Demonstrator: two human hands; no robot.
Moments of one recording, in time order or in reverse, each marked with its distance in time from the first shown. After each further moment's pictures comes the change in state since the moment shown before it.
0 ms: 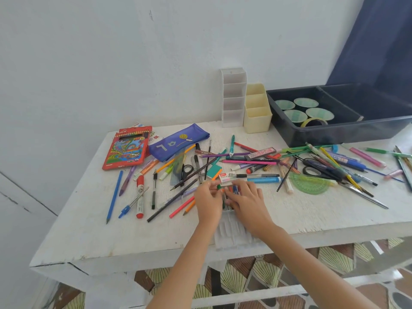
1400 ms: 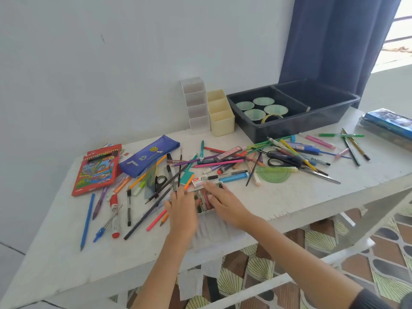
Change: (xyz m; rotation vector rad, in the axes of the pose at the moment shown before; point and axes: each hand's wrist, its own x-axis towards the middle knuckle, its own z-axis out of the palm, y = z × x) left_hand -0.013 0.009 -0.013 0.938 -0.215 0.291; right_hand -0.010 0.001 -0.036 0.554 -0.276 0.134
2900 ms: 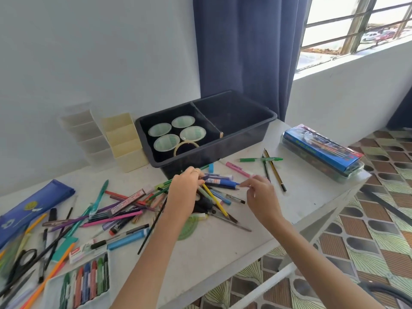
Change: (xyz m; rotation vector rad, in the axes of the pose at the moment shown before) left_hand 0.134 0.285 0.037 -0.238 0.030 0.456; right_hand -0.040 0.233 -0.242 -0.155 0.702 0.273
